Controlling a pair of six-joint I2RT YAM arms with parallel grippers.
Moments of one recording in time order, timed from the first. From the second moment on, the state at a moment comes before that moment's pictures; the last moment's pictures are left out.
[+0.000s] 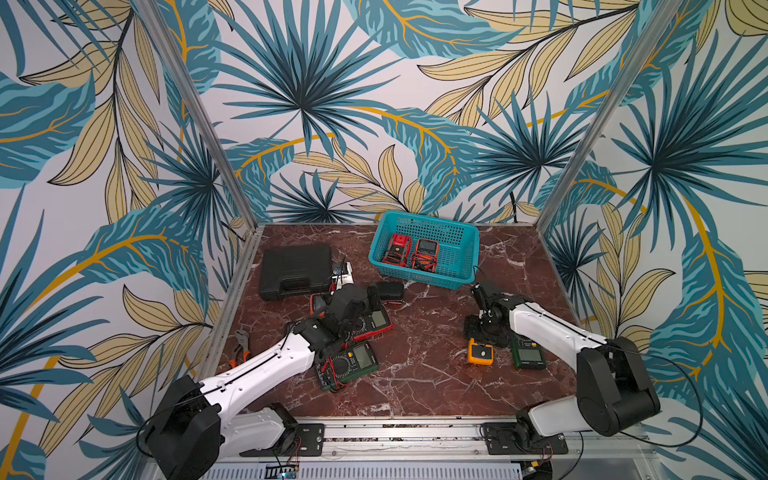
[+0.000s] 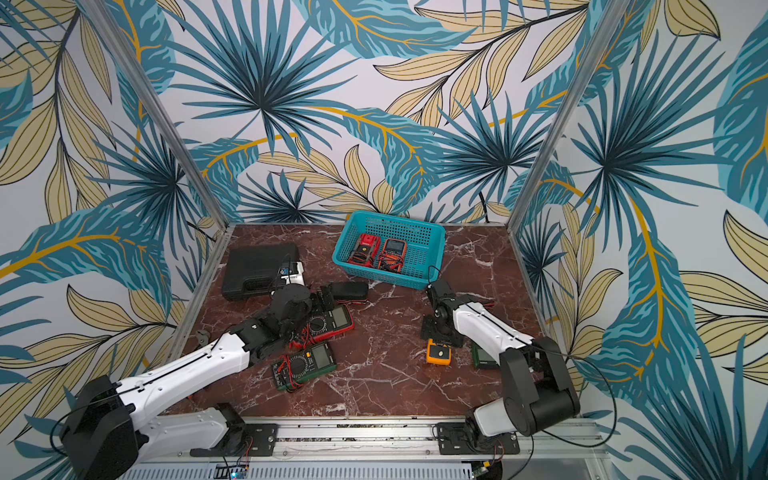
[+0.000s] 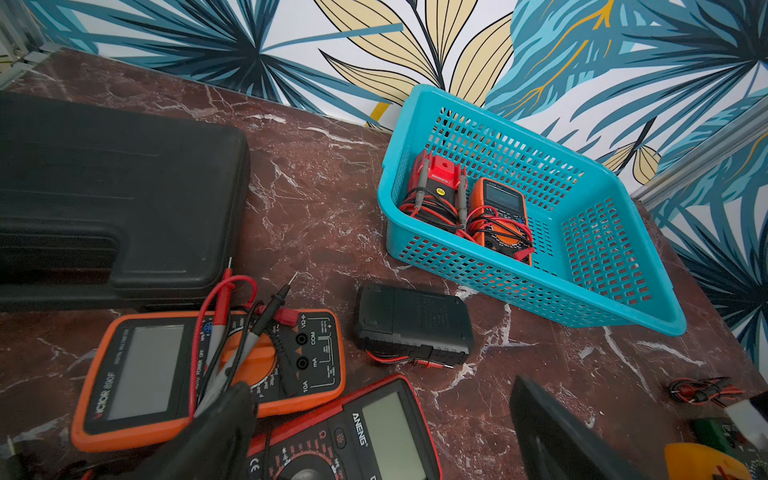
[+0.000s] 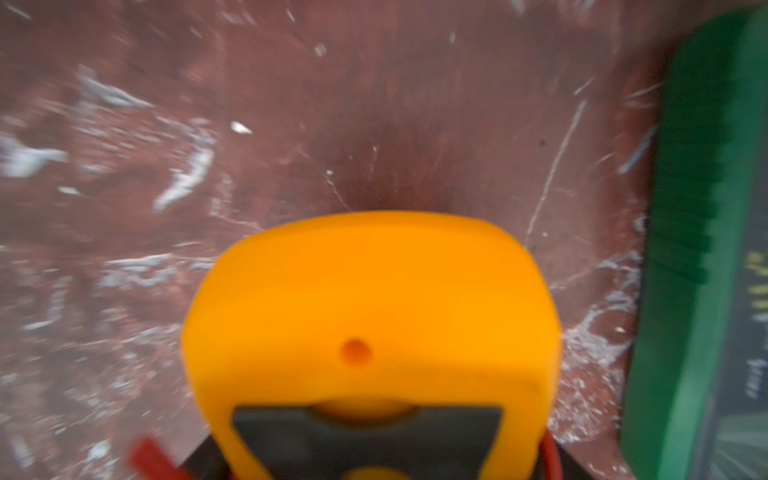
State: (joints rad) left arm -0.69 1.20 0.76 -0.08 -0.47 -0.63; right arm 0.29 1.42 0.84 -0.76 0.08 0.54
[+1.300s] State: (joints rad) left arm -0.69 1.18 0.72 -0.09 -0.42 -0.63; right arm 0.30 2.04 1.98 -0.90 0.27 0.54
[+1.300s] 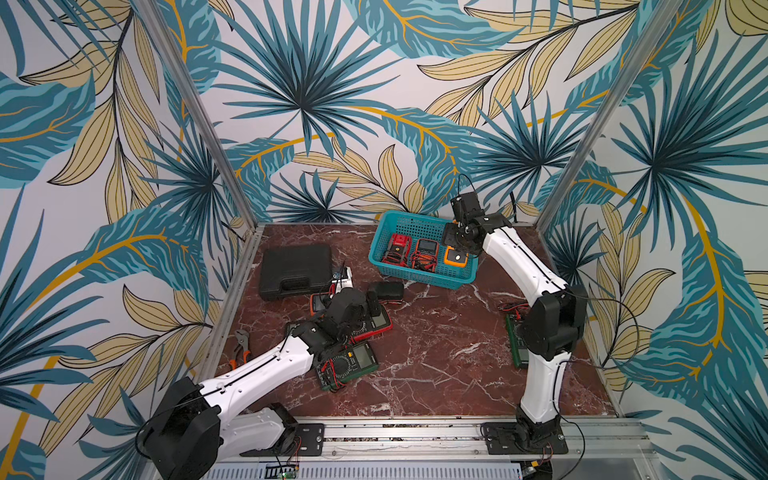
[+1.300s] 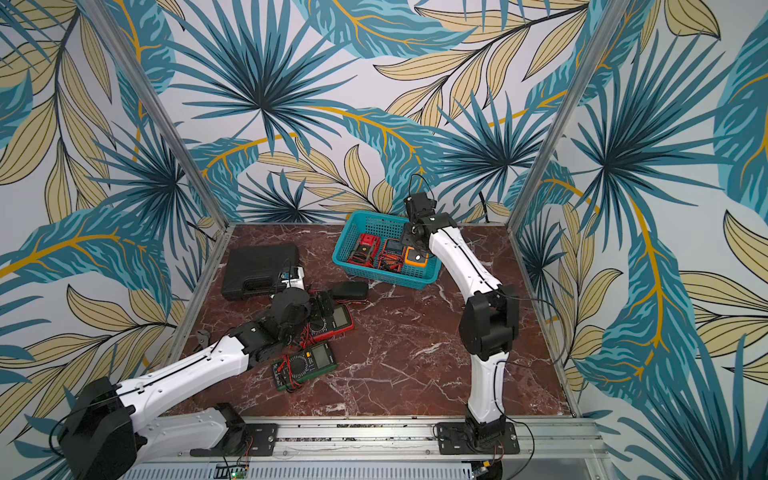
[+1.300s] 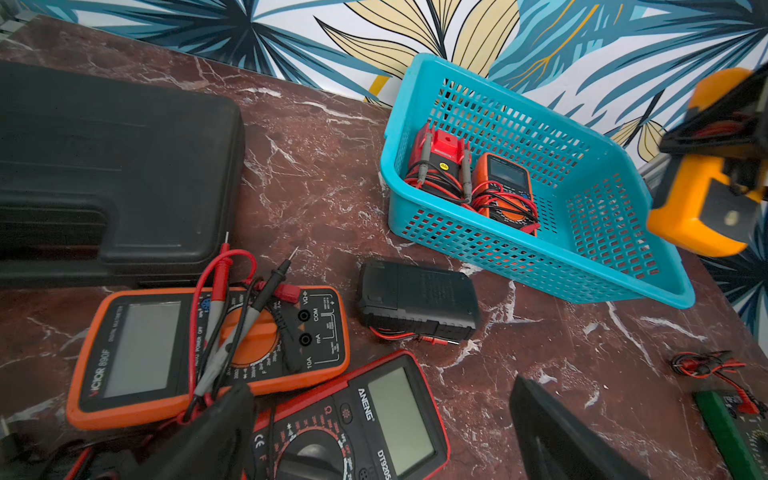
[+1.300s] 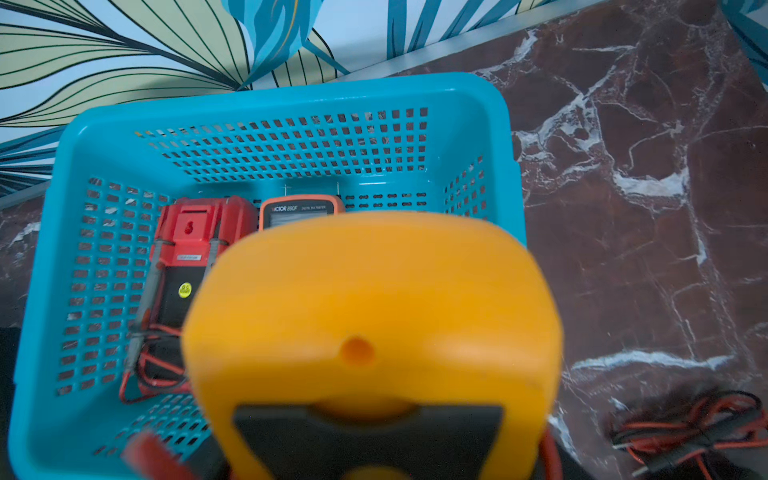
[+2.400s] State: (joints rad) left arm -0.69 1.21 0.72 -0.09 -0.35 -0.66; right arm 0.27 2.37 2.10 -0.92 0.26 0.53
